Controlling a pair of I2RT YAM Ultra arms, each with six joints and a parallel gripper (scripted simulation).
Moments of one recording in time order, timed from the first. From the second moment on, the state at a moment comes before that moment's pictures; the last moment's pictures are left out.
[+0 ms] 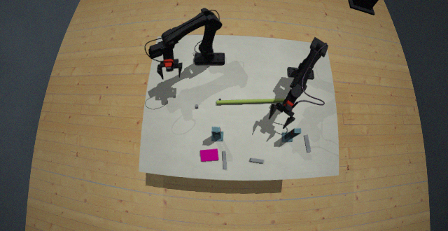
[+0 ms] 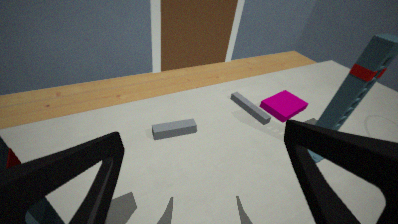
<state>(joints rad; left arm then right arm) -0.51 1.51 0.70 0.61 0.01 -0.21 -1.04 1.32 1.19 -1.11 -0.54 -1.11</state>
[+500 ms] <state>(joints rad) -0.59 1.25 0.46 0.55 -0.47 -0.22 -0.64 1.03 0.77 -0.52 -0.52 -0.48</state>
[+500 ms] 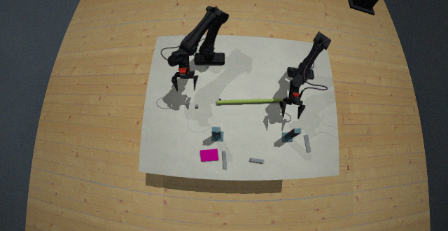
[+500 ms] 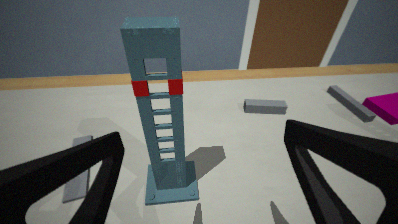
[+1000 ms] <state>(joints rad) -0.61 1.20 0.42 0.51 -0.61 -0.24 -0.24 1.03 0.50 0.10 -0.18 -0.03</state>
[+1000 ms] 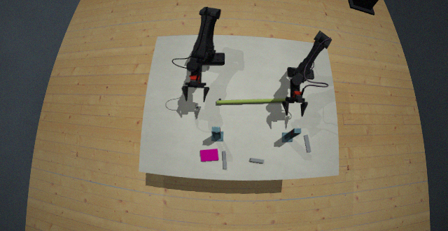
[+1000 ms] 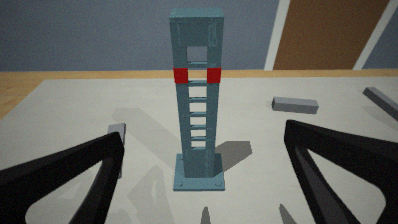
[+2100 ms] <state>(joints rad) -0.61 1.20 0.42 0.51 -0.61 -0.24 0.26 1.50 0.43 0.83 0.21 0.15</state>
